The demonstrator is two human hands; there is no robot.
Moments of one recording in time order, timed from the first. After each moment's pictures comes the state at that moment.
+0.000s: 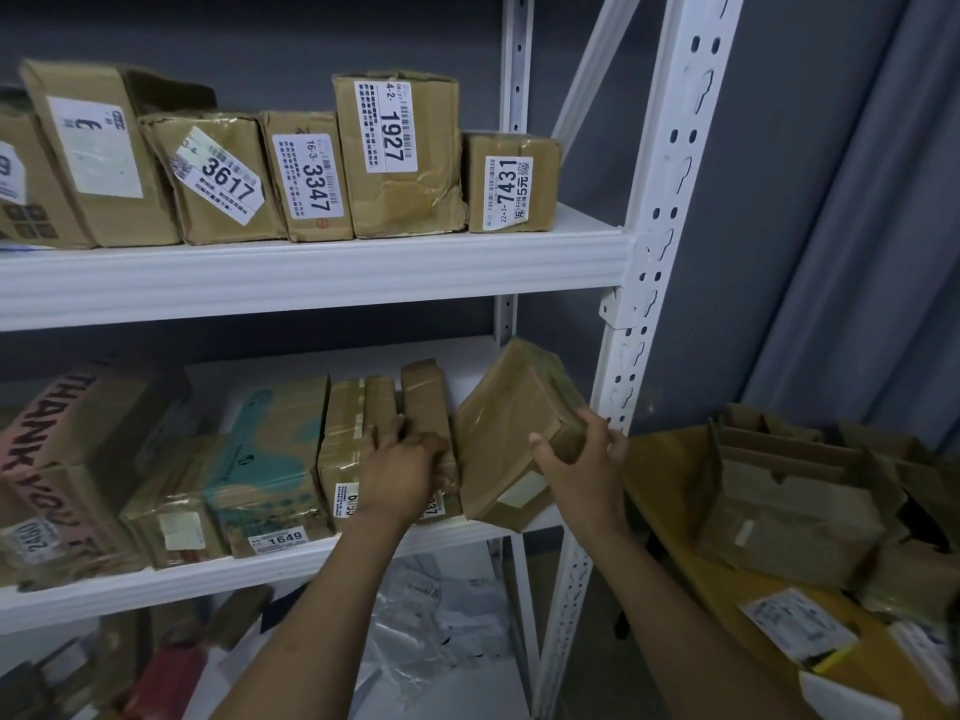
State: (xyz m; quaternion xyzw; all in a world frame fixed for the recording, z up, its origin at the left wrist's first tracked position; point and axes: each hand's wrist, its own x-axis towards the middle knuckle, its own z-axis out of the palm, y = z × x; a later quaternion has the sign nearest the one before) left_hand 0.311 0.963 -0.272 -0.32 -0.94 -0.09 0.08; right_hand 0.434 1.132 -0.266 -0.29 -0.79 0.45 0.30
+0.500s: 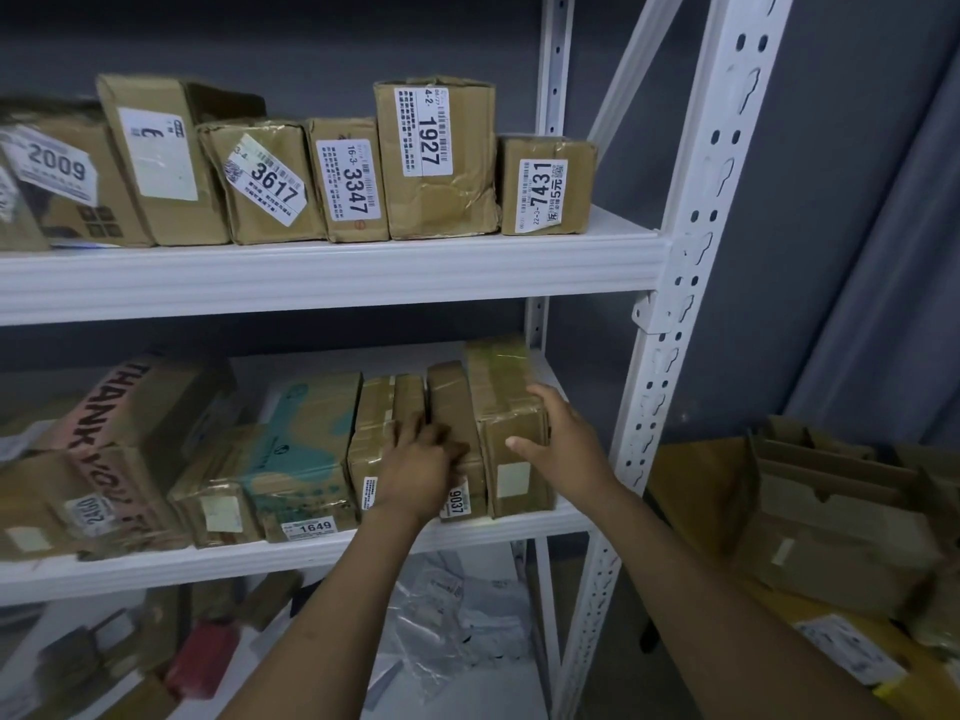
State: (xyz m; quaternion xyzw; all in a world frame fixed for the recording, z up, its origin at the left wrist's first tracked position) left_hand 0.308 0.954 -0.272 -0.32 -0.94 -0.02 0.09; right_hand 0.396 1.128 -0.245 -0.10 -0.90 0.38 0.18
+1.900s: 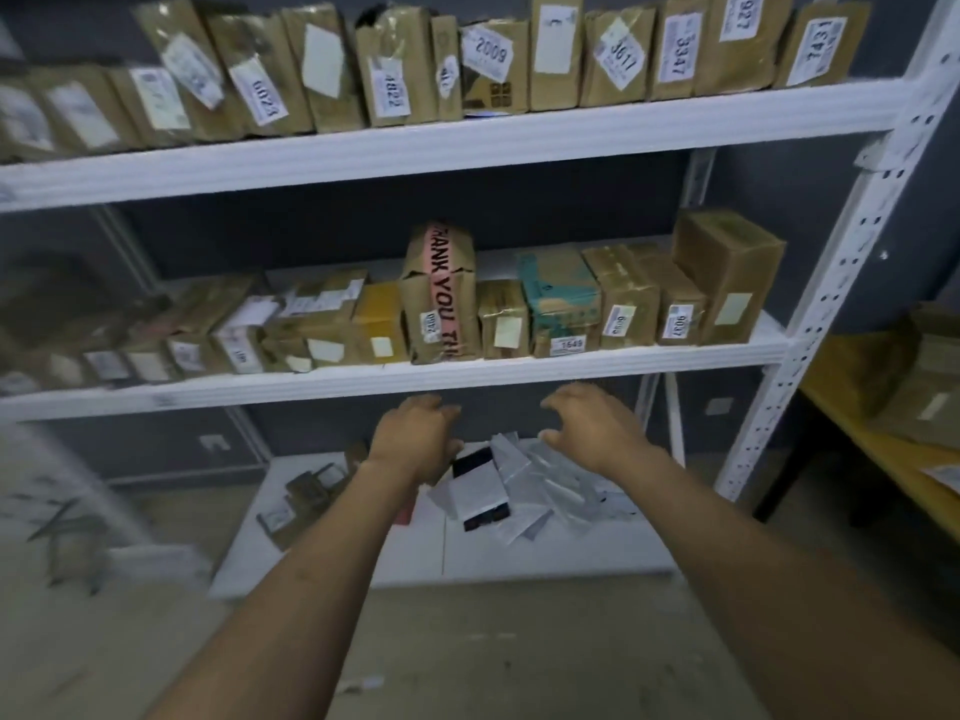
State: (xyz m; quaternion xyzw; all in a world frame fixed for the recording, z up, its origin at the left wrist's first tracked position) left_hand 0.421 0.554 -0.286 -0.28 -0.96 0.00 0.01; right_hand 0.493 0.770 -0.282 -0.03 -0.99 0.10 0.01
